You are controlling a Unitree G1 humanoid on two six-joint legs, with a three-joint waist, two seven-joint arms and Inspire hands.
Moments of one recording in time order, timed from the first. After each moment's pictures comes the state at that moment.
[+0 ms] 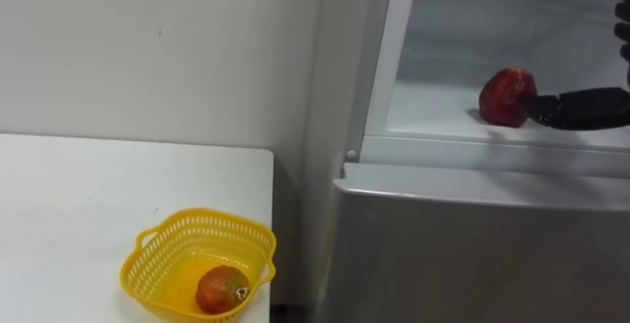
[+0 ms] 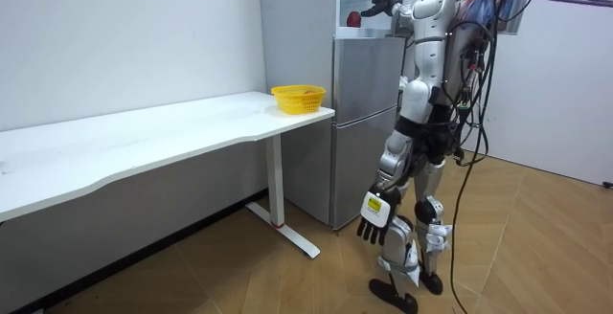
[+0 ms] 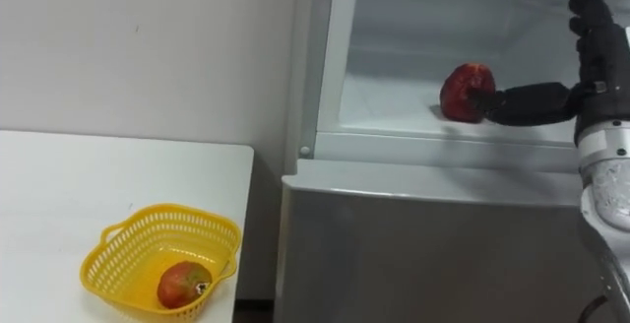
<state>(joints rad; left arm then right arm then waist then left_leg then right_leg) 0.23 0.31 0.04 1.14 -0.01 0.11 -0.12 -0.65 -0.69 -0.06 0.29 0.19 0.09 -0.26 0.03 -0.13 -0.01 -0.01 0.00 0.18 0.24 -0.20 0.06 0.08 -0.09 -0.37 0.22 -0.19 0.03</state>
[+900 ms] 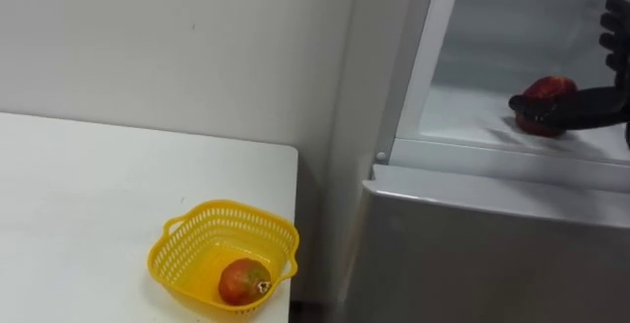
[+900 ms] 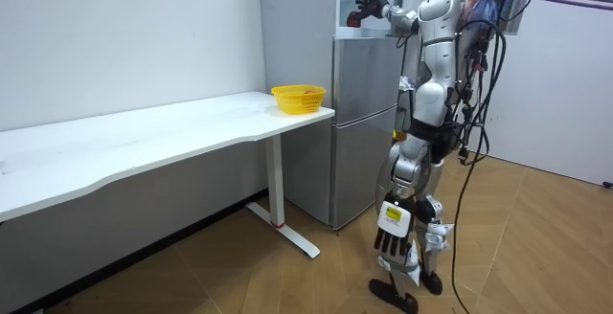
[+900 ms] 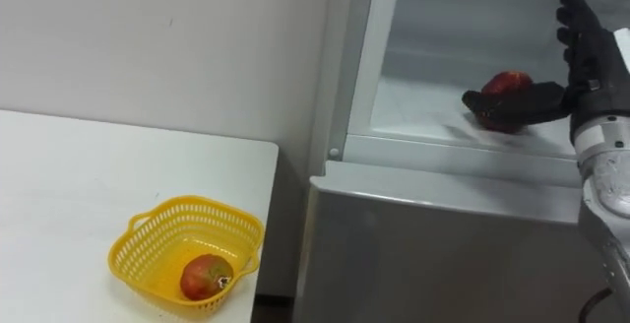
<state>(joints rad) 0.28 0.31 0.08 1.12 0.00 0.15 -0.12 -0.67 -0.71 -0.03 0.36 0.25 0.14 -0.20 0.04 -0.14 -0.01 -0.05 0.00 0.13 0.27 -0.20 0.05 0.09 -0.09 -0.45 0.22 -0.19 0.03</state>
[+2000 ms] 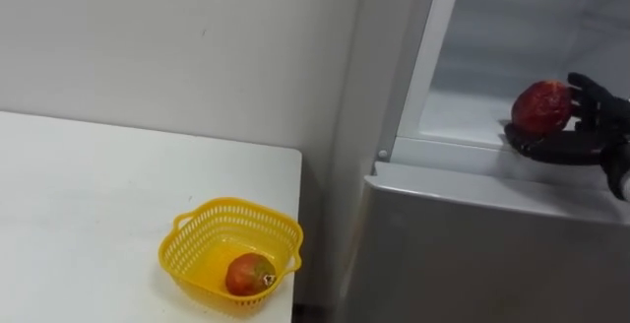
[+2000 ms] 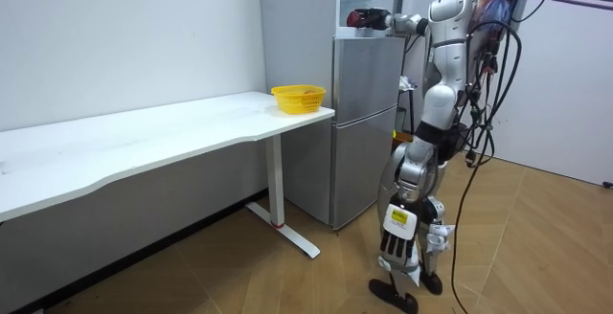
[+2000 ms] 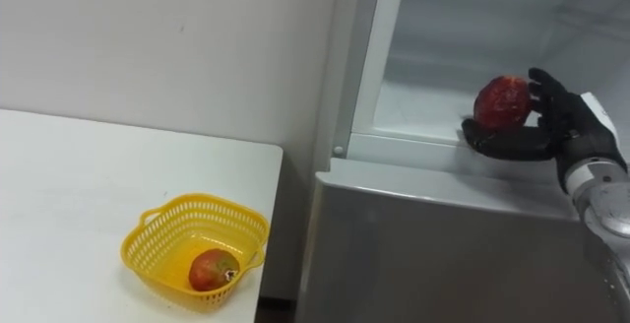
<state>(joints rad) 0.28 0.31 0.07 1.09 -0.01 0.20 -0.15 -0.68 -0.71 -0.01 0.54 0.29 0.16 -0.04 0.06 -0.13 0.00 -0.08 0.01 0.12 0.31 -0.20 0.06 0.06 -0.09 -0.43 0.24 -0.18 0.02</state>
